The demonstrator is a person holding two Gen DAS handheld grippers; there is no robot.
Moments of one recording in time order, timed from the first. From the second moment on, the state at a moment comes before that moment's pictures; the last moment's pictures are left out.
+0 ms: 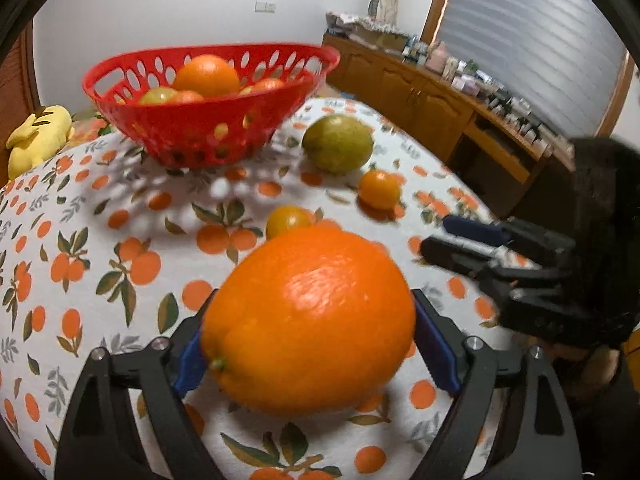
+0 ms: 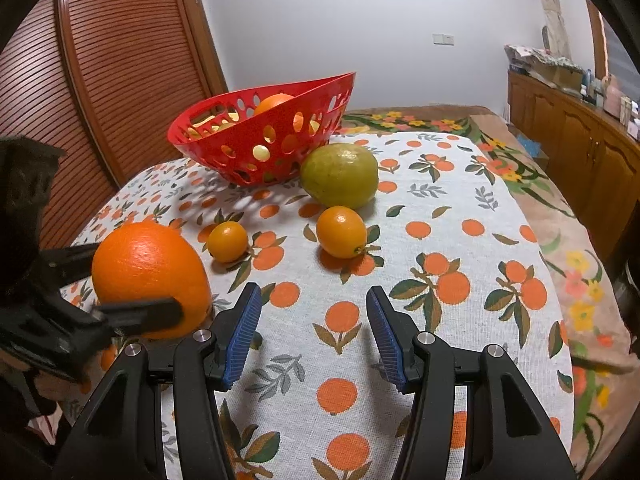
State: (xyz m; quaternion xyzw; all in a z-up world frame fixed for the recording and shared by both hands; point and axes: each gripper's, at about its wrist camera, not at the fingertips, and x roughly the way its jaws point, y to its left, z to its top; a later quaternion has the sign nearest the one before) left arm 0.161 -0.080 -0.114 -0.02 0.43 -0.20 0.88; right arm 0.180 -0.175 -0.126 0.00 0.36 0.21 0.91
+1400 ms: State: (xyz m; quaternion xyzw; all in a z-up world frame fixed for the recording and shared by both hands) left arm 0.125 -0.030 -0.087 -0.04 0.36 -0.15 0.92; right arm 0.260 -0.158 -0.129 -0.04 0.42 0.20 0.88
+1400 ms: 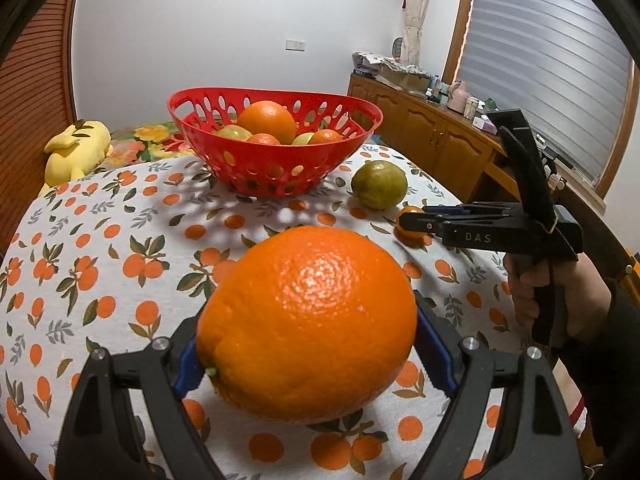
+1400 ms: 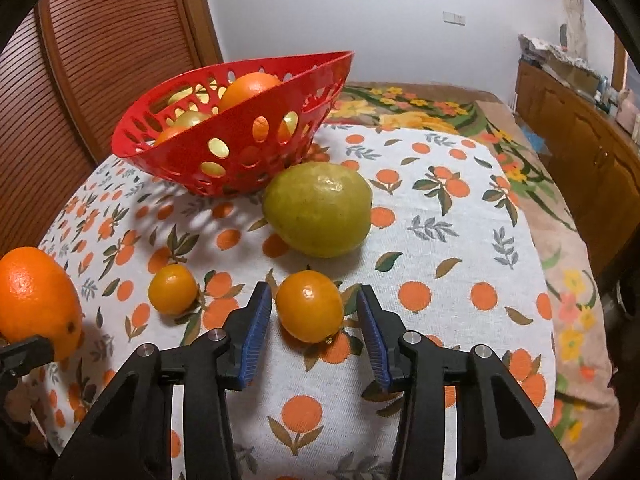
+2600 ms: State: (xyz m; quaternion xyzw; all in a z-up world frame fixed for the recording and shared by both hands) left arm 0.120 -0.011 -0.067 -0.05 0.33 -0.14 0.93; right arm 0.209 -0.131 -0.082 -0.03 0.36 0.27 0.89
